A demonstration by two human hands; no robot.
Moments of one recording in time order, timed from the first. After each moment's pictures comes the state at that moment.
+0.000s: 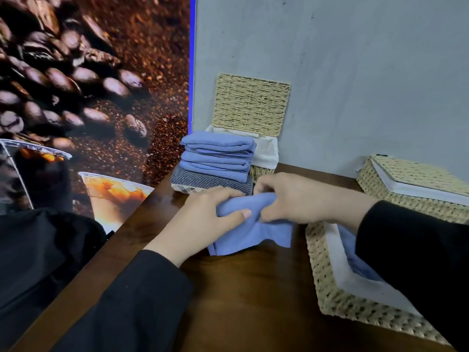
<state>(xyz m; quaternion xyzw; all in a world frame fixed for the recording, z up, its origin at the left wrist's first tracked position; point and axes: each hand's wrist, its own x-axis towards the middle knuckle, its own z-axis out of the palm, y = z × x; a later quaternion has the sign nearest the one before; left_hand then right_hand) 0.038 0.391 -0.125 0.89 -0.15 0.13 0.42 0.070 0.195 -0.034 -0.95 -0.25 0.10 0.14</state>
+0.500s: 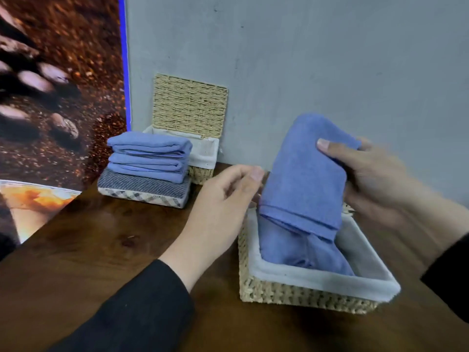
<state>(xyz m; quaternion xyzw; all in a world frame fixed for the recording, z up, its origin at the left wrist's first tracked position) 0.005 0.245 -0.067 0.67 -0.22 0.15 0.70 0.009 0.036 0.027 -0.69 -0.05 -0.05 0.72</state>
